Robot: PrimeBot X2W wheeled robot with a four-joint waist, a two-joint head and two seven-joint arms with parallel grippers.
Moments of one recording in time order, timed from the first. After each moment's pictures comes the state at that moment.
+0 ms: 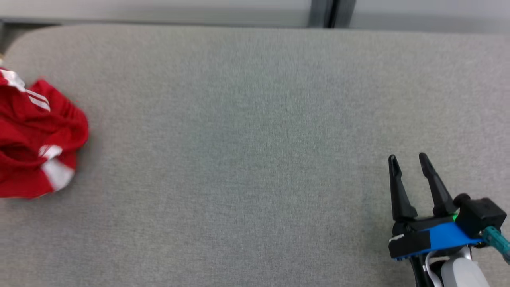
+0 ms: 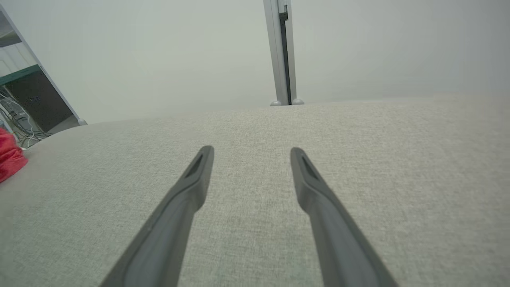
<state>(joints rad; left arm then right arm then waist) -0.48 0.74 0.05 0.22 -0.75 0.04 0.64 -0.14 -0.05 -0.01 0.15 0.20 0.13 -0.23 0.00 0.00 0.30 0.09</state>
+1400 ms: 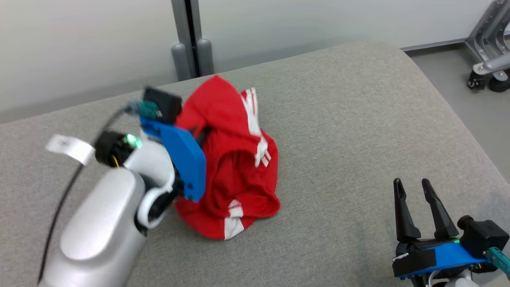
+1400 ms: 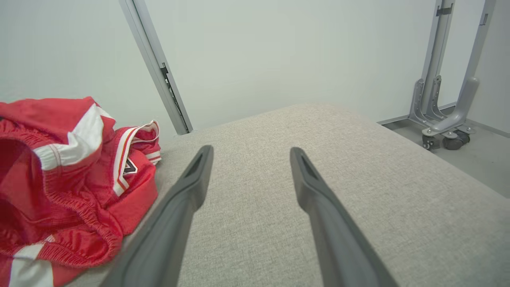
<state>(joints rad) -0.62 0.32 -0.55 0.24 -0.63 -0.07 0.54 -0.06 -0.05 -0.02 0.19 0.28 0.13 -0.26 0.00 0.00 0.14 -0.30</state>
